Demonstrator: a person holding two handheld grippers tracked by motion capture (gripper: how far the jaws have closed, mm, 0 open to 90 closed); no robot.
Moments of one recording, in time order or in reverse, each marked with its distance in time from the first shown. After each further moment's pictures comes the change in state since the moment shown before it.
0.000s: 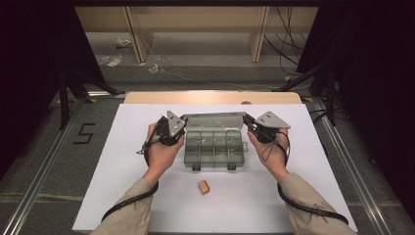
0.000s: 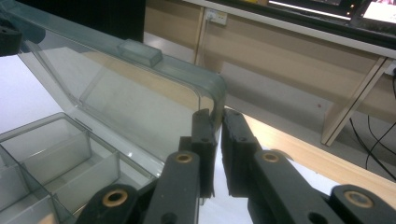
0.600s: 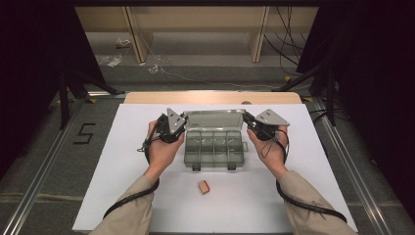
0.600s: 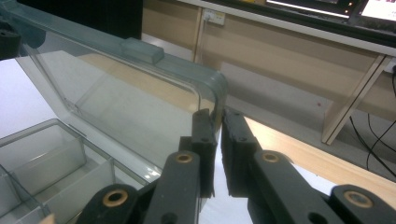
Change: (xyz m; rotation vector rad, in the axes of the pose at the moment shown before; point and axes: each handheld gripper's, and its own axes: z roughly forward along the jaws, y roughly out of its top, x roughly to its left) left arm 0.004 0.002 0.007 -0.005 0.003 -0.010; right arm -0.003 0.002 0.006 -0.001 -0.004 0.017
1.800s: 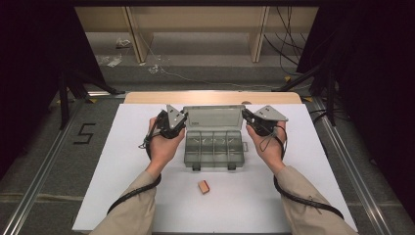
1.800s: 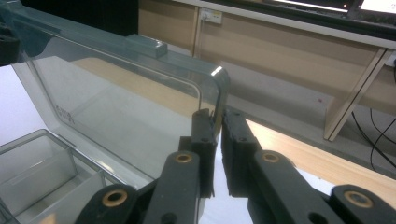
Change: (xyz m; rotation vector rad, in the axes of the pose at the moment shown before) left arm 0.006 0.001 0.013 -0.014 0.007 -0.034; right arm -0.006 0.002 0.013 0.002 -0.004 0.032
